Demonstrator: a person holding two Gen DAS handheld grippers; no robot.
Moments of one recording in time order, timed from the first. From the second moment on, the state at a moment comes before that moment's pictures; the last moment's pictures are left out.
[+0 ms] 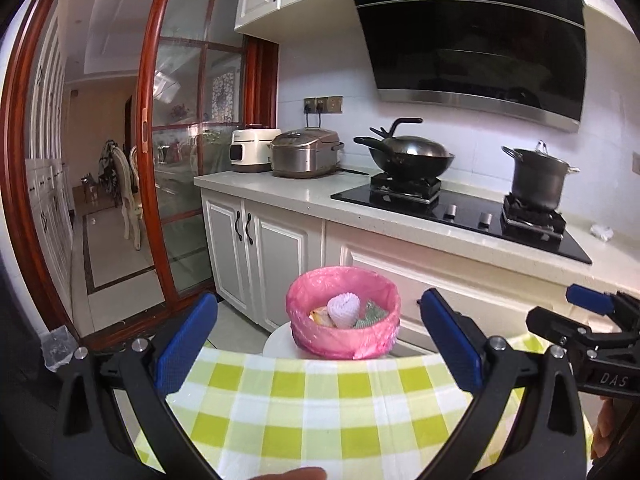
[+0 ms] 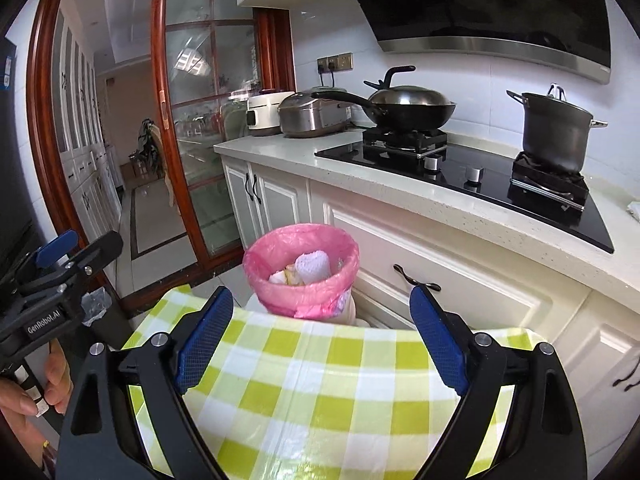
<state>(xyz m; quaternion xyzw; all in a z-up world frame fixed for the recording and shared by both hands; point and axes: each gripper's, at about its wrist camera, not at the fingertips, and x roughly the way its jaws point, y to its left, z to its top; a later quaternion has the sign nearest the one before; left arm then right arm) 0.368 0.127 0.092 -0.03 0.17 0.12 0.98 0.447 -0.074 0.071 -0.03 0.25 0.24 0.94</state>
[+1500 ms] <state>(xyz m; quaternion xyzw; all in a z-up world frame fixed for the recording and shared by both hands) 0.311 0.097 0.087 -0.04 0.19 0.10 0.98 0.380 -0.102 0.069 -0.03 0.25 0.23 0.94</state>
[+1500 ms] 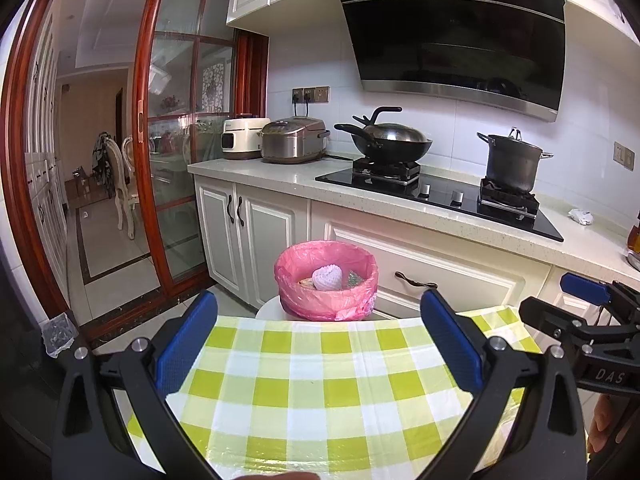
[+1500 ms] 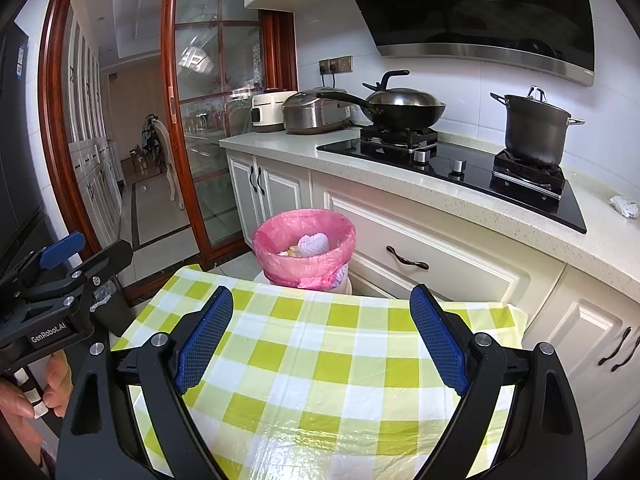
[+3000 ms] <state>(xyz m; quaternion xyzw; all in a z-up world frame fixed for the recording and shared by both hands) 0.311 0.085 0.080 -0.02 0.20 0.08 0.98 0.380 -0.114 0.069 -0.02 0.24 0.23 0.94</state>
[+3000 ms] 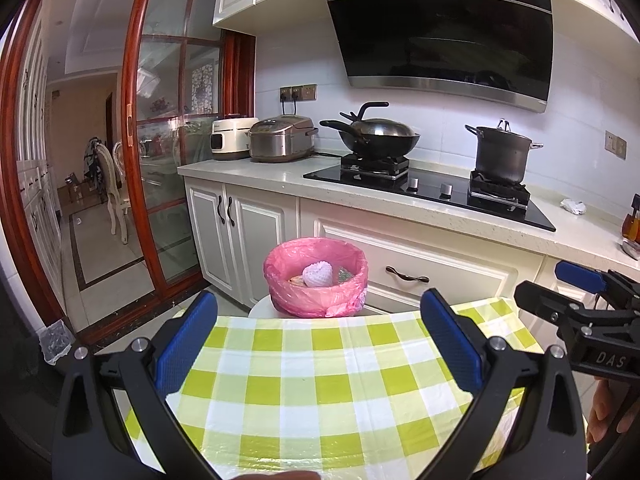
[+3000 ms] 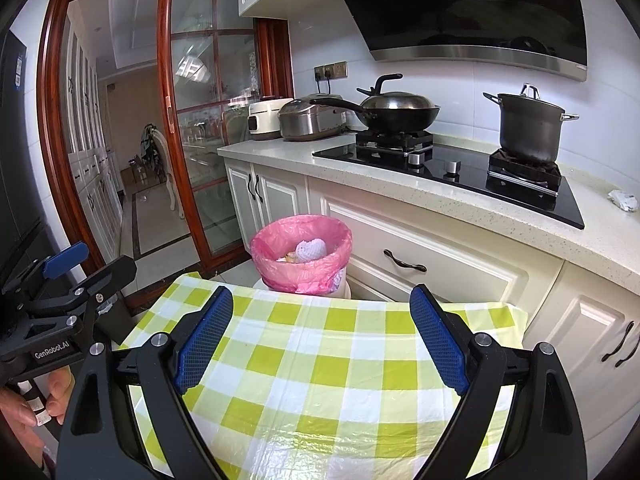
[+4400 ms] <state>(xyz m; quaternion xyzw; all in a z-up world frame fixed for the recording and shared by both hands) 0.310 0.087 0.076 -0.04 0.20 0.07 0.98 0.383 -0.120 0.068 -0.01 0.24 0.22 0.94</state>
